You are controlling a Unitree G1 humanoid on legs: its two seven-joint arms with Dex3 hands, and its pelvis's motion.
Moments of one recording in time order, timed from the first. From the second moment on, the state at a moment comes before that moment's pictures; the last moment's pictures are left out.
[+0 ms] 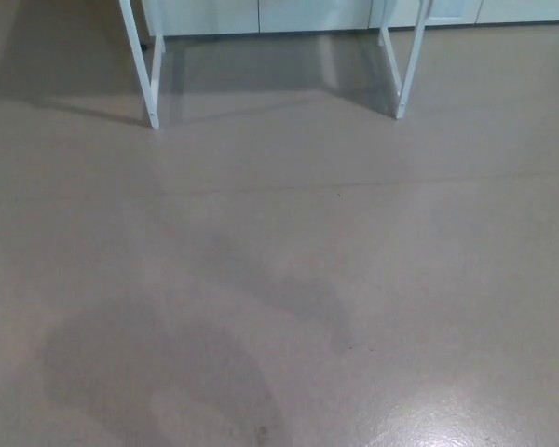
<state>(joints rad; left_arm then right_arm) 0.03 0.48 0.23 1.23 0.02 -0.24 -0.07 0.04 -0.45 -0.10 1.20 -0.15 -0.23 -0.02</state>
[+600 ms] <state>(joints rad) 0.01 0.48 0.24 1.23 0.02 -0.25 -0.09 0.02 -0.45 -0.09 1.22 -0.15 -0.26 -0.04</state>
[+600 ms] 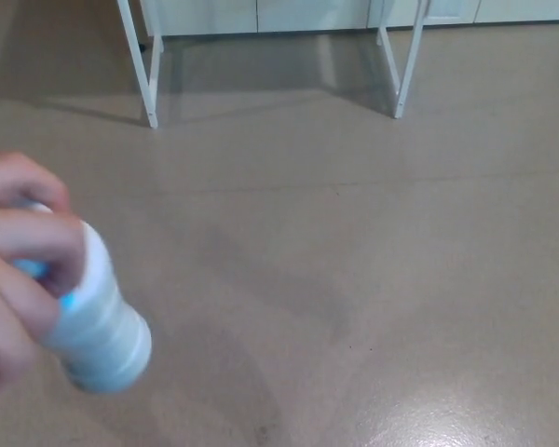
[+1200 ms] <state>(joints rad) 0.07 0.40 0.32 0.82 -0.12 -0.30 -0.30 0.00 -0.45 -0.09 1.23 -0.14 -0.26 -0.03</state>
